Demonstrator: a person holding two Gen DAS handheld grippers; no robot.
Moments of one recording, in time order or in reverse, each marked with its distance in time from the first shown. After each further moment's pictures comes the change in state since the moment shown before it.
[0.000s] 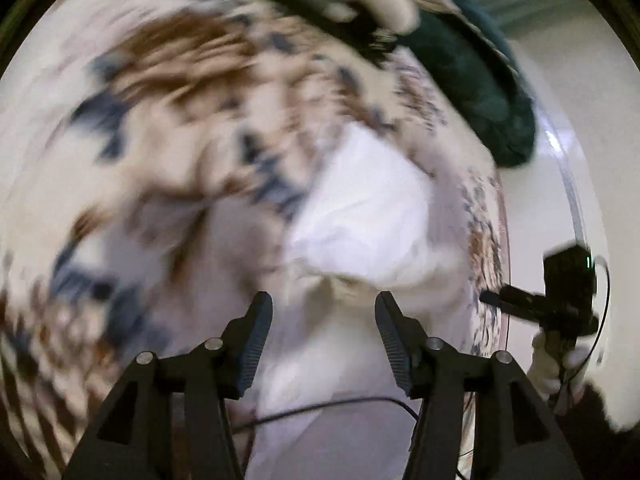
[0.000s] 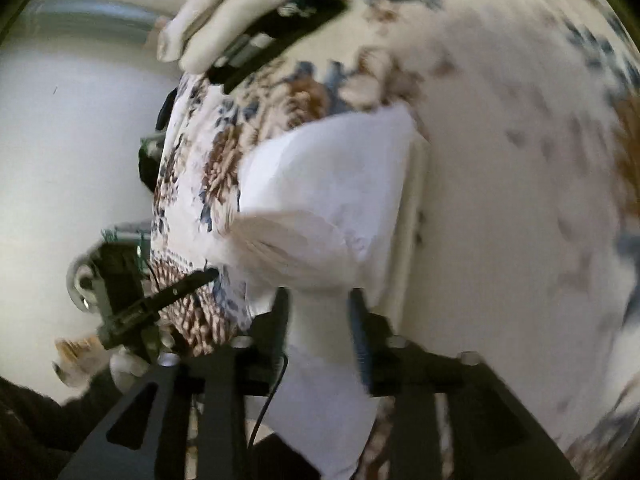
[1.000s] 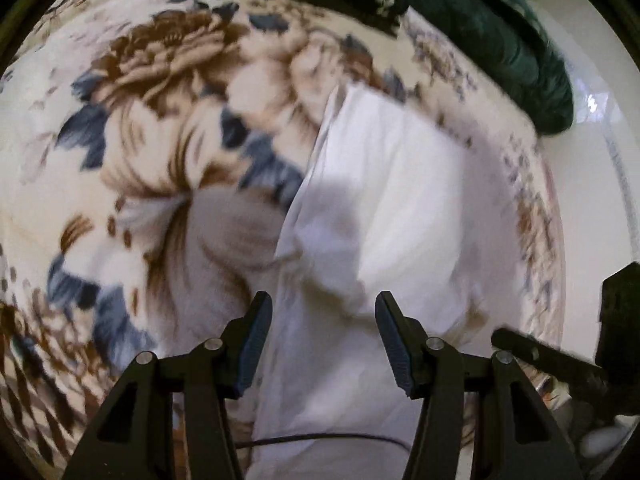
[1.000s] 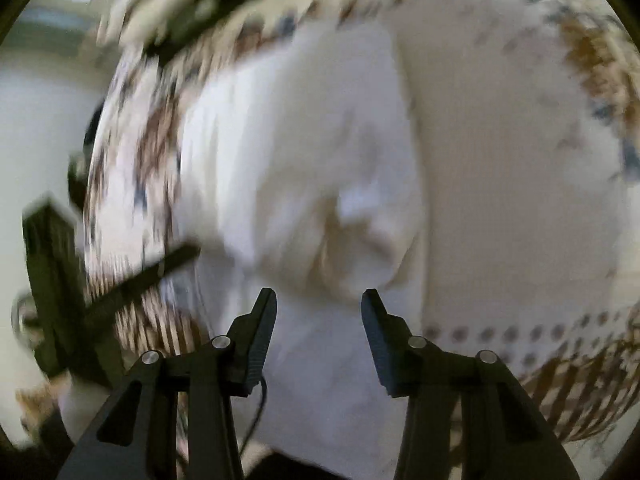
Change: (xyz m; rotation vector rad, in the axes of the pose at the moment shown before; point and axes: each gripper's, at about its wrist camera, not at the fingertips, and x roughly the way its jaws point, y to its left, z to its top) left arm 0.050 -0.039 -0.005 0.111 0.018 0.181; right arm 0.053 0.042 -0.062 0.129 -0.106 -0.299
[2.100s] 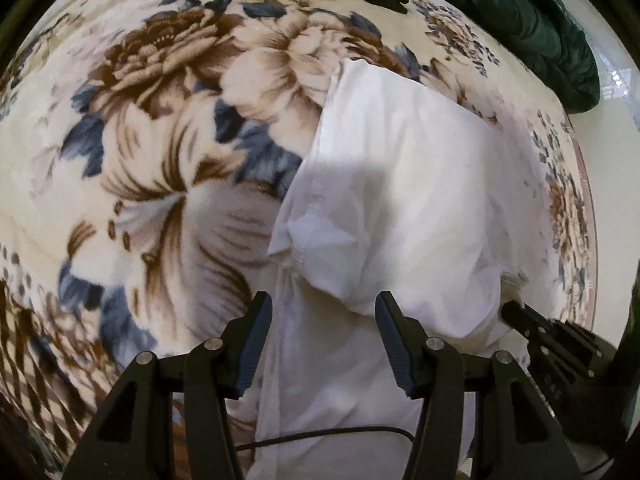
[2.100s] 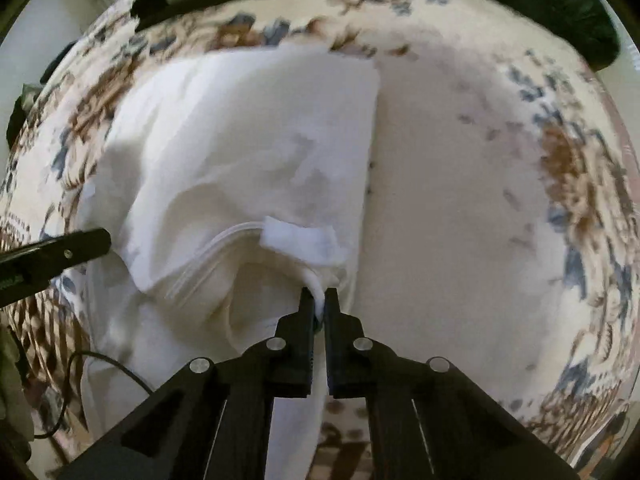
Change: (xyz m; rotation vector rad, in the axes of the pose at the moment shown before) left arm 0.017 -0.020 -0.004 0.044 0.066 0.160; right arm 0.025 0.012 0.002 -0.302 -0.097 -0.366
